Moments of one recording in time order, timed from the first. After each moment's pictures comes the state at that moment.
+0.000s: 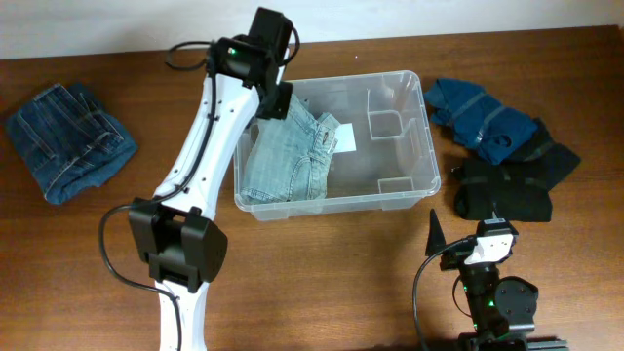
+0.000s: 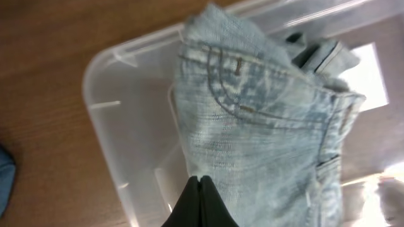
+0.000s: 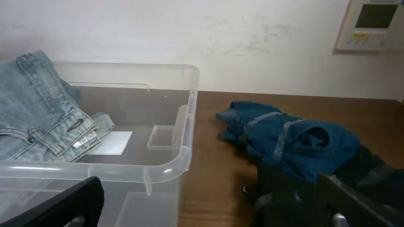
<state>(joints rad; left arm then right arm) -0.39 2.22 2.28 -1.29 -0.16 -0.08 -0.03 0.01 0.01 -0.07 -0.07 -0.03</state>
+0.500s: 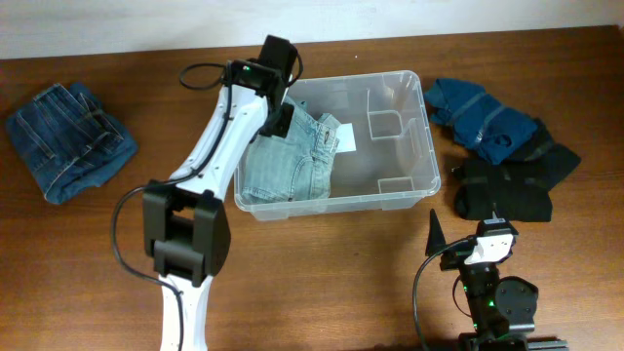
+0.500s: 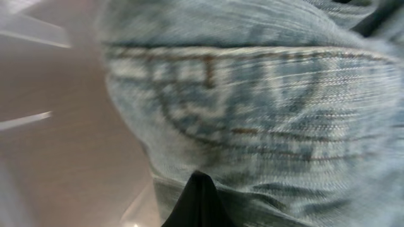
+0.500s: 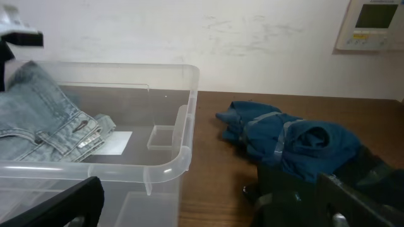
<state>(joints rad) -0.39 2.27 2.09 -1.14 -0.21 -0.04 -0.03 0.01 0.01 -0.07 -0.07 -0.03</state>
